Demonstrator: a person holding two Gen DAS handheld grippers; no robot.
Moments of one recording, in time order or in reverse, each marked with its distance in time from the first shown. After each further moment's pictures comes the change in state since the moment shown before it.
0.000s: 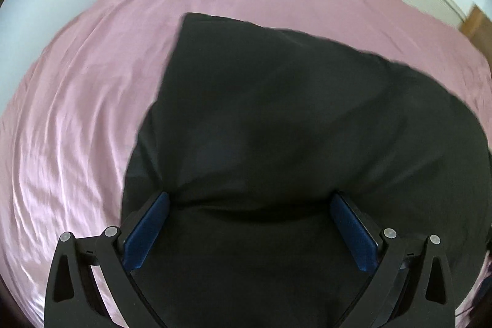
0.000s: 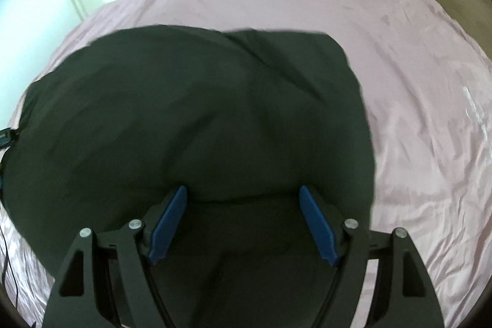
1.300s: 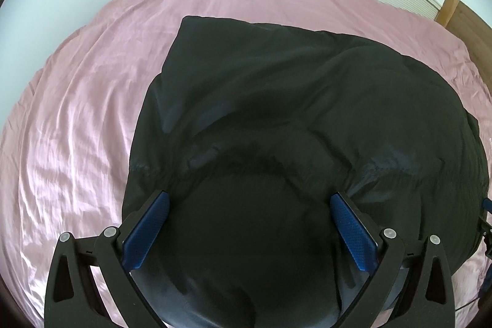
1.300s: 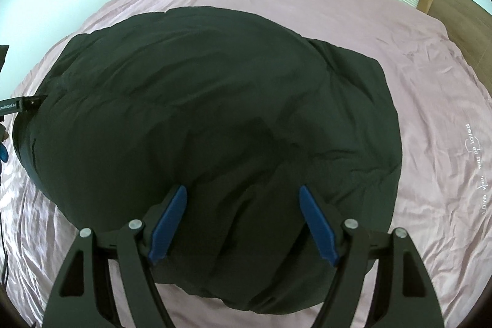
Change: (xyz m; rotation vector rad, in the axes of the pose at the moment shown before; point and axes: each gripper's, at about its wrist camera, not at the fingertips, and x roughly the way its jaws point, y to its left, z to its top) left arm -0.053 -0.011 -0.070 0.099 -0.071 -0.032; right arm -0.041 0.075 -0.041 -0.215 -0.044 0.028
